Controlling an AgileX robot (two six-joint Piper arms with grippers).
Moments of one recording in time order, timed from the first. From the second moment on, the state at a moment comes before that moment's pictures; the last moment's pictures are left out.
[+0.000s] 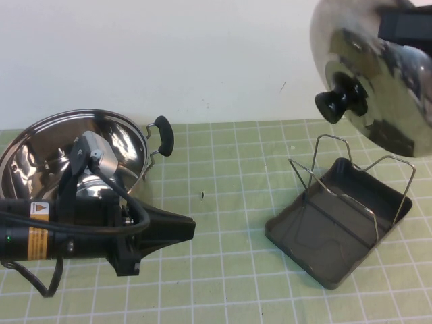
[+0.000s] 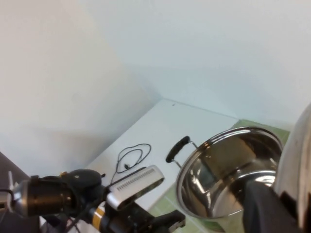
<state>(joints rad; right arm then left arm) -0.06 1.41 -1.19 1.54 1.25 -1.09 -0.07 1.42 -0.70 1.67 -1.14 -1.49</state>
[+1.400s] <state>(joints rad) -0.04 1.60 -1.15 1.46 1.25 -1.10 -0.07 1.42 -0.70 1.69 -1.14 -1.48</state>
